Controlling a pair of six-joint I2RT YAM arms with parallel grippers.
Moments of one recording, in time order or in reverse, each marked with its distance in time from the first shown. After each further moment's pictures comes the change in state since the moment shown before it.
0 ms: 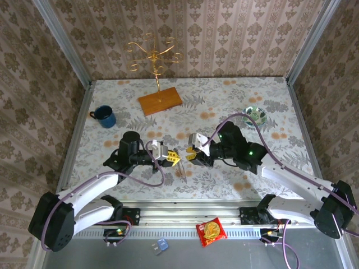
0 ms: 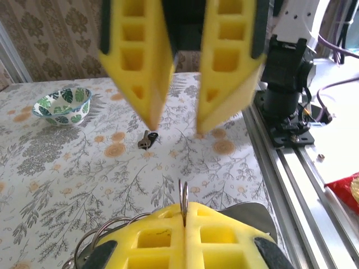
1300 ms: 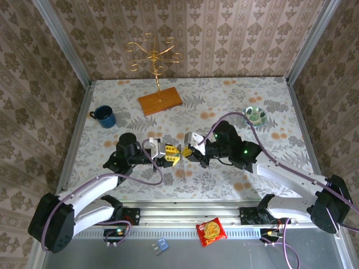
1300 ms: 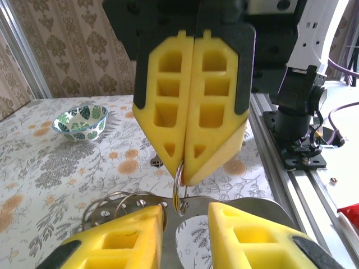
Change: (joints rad) left arm 0.004 -0.020 -0.015 0.099 -0.025 -0.082; right arm 0.026 0.079 0.079 -0.023 0.017 -0.015
